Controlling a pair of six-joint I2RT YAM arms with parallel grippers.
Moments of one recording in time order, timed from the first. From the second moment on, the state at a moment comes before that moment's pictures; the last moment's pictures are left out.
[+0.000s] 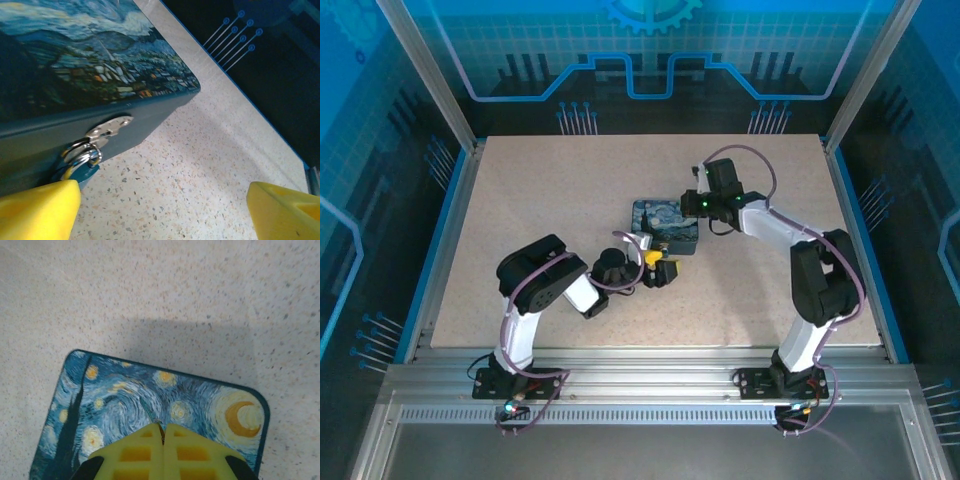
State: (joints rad) left arm -0.69 2.04 0.59 1.25 0.27 -0.62; right arm 0.35 1.75 1.21 -0.24 -0.22 0.37
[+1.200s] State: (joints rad) left arm -0.78 2.01 0.62 1.09 0.05 -0.42; right arm 0.30 1.94 1.37 -0.33 -0.05 0.42
